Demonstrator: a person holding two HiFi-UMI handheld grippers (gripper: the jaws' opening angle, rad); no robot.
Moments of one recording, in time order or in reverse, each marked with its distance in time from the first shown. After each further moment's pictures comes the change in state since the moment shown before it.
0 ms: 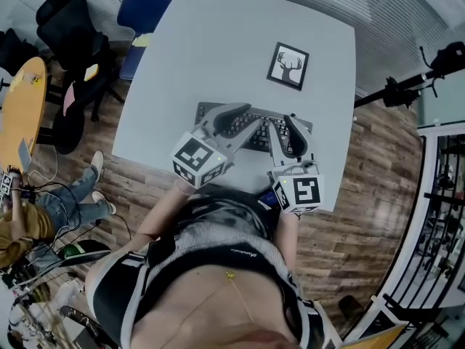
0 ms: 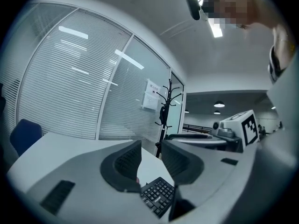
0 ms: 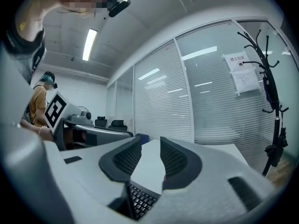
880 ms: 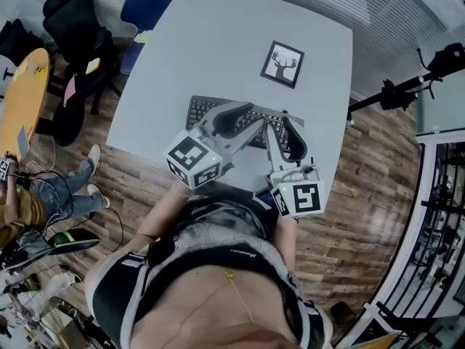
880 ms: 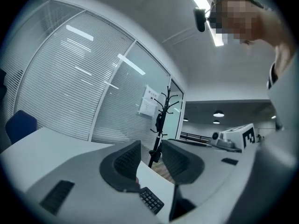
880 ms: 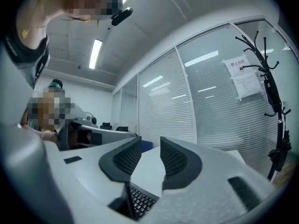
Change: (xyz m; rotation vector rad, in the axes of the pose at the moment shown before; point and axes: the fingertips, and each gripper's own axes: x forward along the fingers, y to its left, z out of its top) left arm 0.009 -0.049 0.022 -0.063 -0.090 -0.019; right arm -0.044 -0.007 0.024 -0.008 -0.091 0.065
